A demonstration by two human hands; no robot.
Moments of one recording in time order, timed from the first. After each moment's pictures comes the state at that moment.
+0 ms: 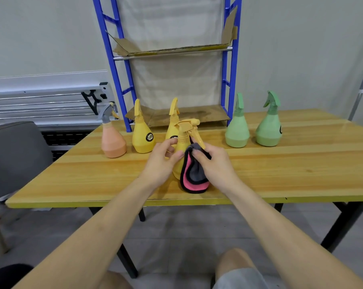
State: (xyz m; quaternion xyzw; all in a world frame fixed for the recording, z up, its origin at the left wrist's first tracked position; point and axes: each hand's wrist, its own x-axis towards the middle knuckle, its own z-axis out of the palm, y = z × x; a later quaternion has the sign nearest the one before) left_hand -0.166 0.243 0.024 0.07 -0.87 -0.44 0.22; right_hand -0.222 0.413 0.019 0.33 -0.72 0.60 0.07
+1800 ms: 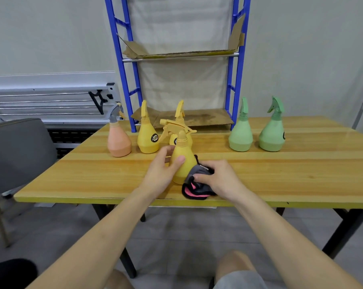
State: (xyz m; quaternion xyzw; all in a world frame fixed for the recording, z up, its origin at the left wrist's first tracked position) left_hand -0.149 0.240 0.011 0.07 -0.83 -0.50 0.22; right_hand -0.230 0.421 -0.007 0.31 -0.80 0.51 -0.03
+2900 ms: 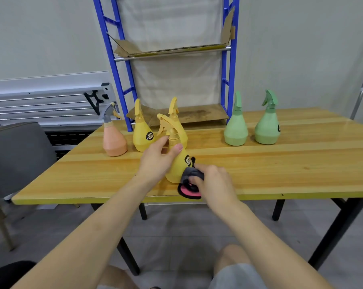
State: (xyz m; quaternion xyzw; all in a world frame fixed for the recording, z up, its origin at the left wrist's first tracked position) left_hand -0.153 0.246 0.036 0.08 -0.87 -0.43 0.23; right_hand -0.195 0.420 -0.019 0.26 -0.90 0.34 0.11
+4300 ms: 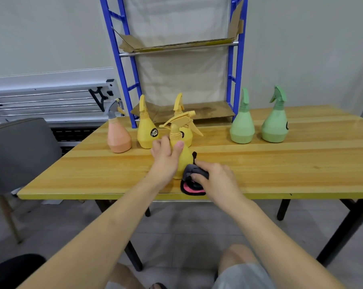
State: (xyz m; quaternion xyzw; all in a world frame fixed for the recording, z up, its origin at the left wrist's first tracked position) left_hand -0.166 0.255 0.014 0.11 -0.86 -0.43 0.24; right_hand -0.199 0.422 -0.019 0.32 -0.86 0.38 0.10
